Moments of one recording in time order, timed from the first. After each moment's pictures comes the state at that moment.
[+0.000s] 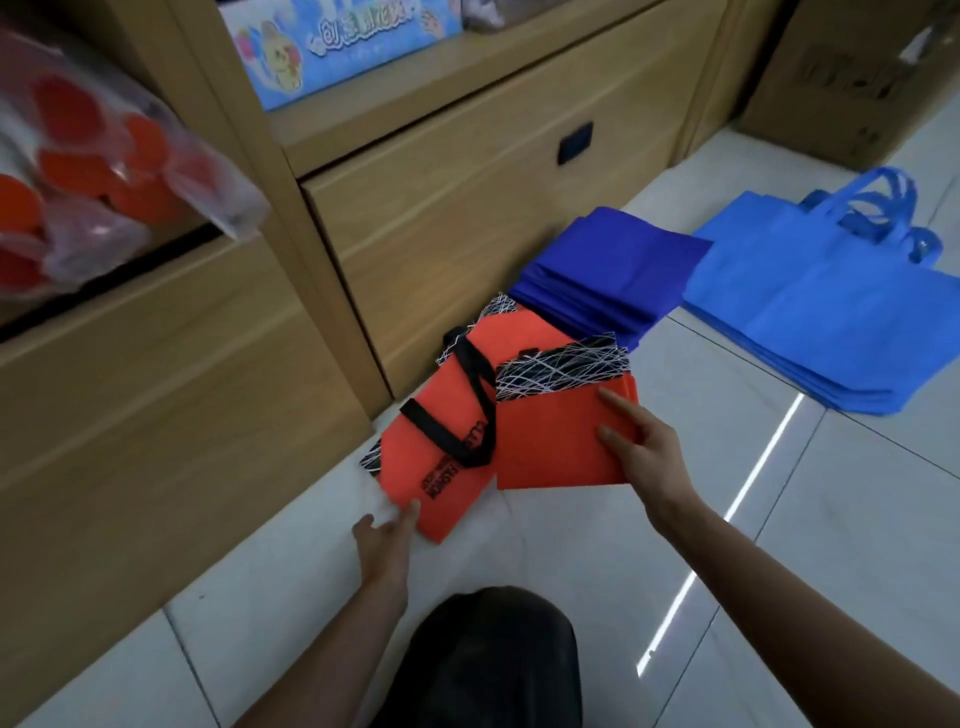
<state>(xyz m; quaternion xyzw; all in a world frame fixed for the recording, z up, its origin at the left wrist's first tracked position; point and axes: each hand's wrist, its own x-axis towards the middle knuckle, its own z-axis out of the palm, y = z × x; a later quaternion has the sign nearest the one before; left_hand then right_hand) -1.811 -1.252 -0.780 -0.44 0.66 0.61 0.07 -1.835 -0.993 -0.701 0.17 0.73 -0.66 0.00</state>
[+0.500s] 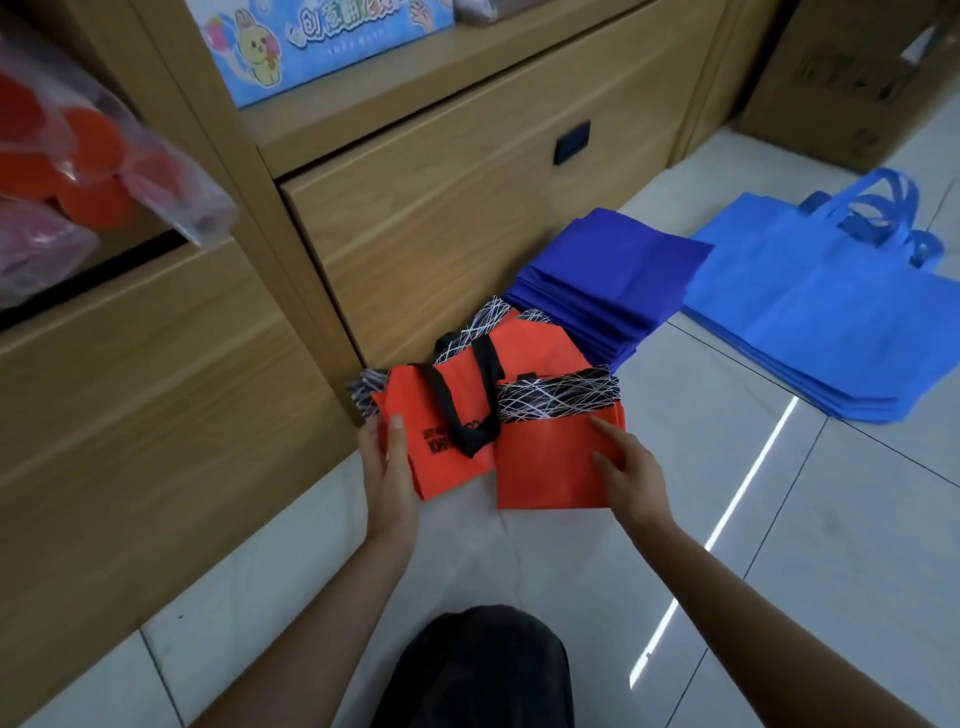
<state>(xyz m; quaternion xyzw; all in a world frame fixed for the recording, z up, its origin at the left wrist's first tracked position) -1.861 -1.223 -0.722 -0.20 0.64 0.74 -0.06 -1.843 -0.990 -0.751 0.19 0.84 -0.51 0.00</state>
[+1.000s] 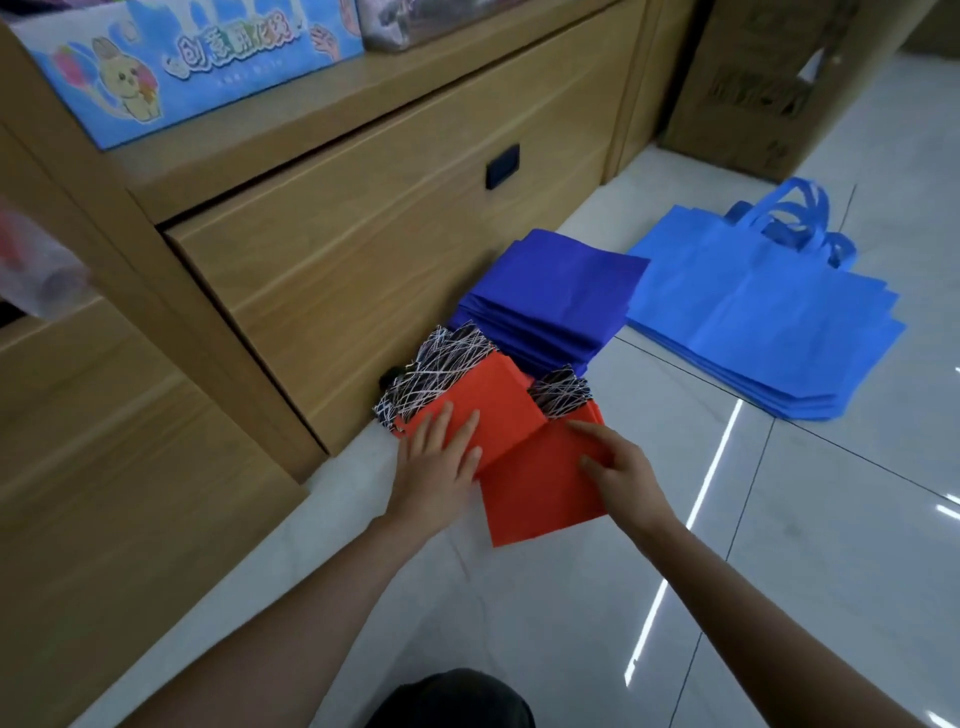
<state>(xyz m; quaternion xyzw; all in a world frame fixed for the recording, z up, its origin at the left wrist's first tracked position) -1.928 -1.168 -0.757 0.19 0.96 0.18 0.06 -1.861 -0.956 -0.725 0.17 0.82 -0.55 -0.01</state>
